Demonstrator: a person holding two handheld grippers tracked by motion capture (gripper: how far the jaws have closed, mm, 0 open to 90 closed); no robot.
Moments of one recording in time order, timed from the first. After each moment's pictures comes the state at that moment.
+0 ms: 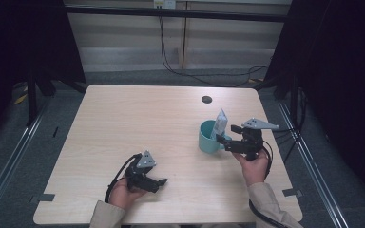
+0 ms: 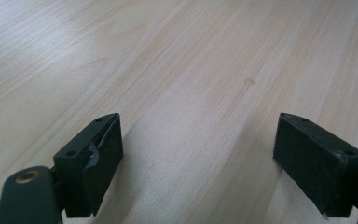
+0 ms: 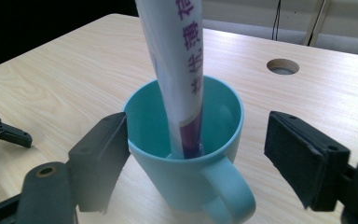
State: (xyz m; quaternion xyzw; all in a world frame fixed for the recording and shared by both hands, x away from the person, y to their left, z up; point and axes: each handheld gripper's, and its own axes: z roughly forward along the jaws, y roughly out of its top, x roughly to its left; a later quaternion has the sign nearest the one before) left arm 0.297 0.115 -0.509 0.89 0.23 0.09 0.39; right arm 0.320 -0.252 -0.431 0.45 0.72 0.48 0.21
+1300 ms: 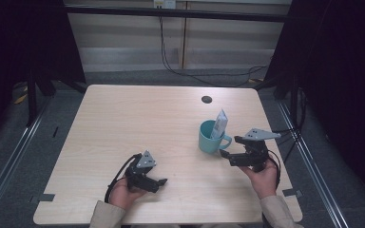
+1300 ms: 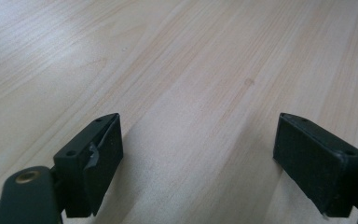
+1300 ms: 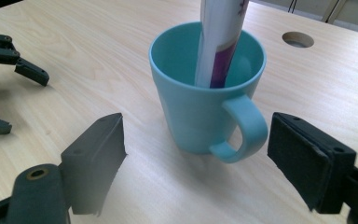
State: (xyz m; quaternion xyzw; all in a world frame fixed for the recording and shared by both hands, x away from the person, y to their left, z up) left arm 0.297 0.115 -0.509 0.89 0.23 0.09 0.39; right arm 0.288 -0.259 -0.433 0.41 0.78 0.43 0.20
